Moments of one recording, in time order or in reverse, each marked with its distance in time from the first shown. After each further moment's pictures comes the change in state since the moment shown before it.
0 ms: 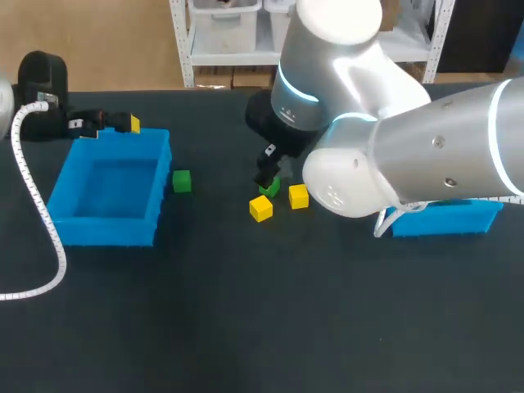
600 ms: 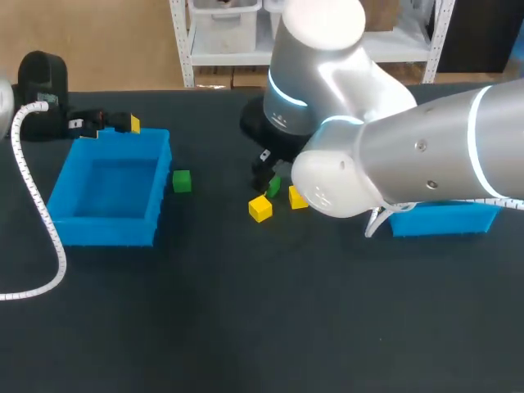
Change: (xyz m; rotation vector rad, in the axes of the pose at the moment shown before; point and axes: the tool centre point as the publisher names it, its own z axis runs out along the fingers) left arm 0.000 0.000 0.000 0.000 0.000 0.000; right arm -0.002 0.004 0.019 -0.003 0.037 -0.012
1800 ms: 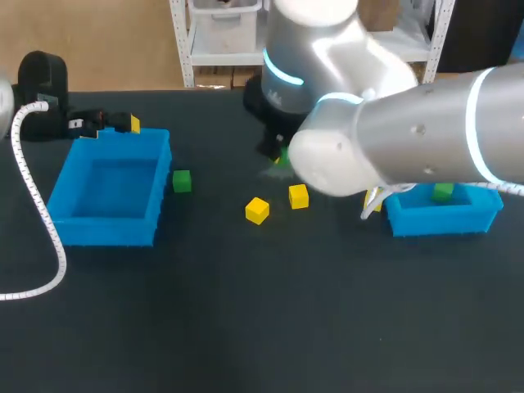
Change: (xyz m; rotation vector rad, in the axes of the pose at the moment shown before) left arm 0.000 0.000 0.000 0.000 0.000 0.000; right arm -0.016 -0.043 -0.038 0.090 -0.014 0.113
